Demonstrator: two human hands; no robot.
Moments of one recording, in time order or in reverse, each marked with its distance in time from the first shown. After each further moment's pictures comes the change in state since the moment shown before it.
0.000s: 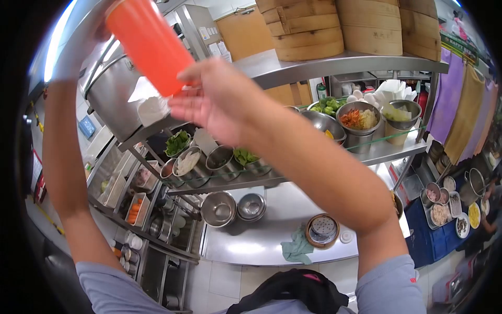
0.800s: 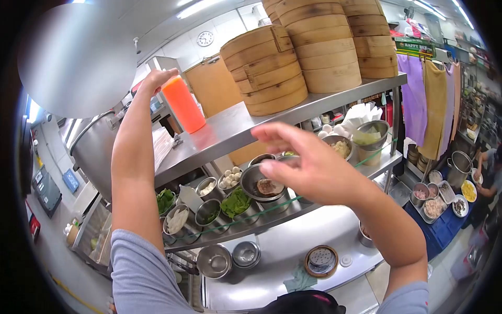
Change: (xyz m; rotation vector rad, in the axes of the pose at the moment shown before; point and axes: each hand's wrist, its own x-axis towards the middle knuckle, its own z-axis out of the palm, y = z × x) left_hand 0.184 -0.196 0.129 0.425 -0.053 -0.422; right_hand -0.124 -0.056 -0.058 -1.221 0.187 -0.358
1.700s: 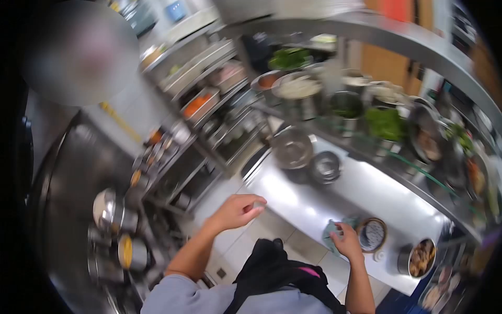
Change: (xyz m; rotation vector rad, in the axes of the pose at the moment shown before) left_hand -0.692 -0.231 0.078 -0.269 -0.383 -0.267; right_hand -0.263 0.311 0.215 0.122 -0.723 0.684
